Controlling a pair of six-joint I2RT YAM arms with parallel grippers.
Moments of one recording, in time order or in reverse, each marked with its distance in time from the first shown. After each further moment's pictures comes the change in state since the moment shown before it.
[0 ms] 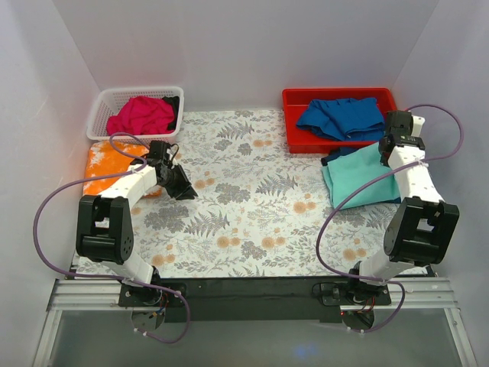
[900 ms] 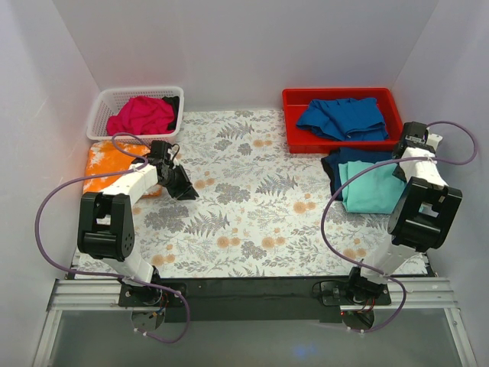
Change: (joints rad) left arm 0.000 0.027 0.009 0.000 0.026 0.008; right arm -0.169 0.153 -0.035 0.079 0.042 0.036
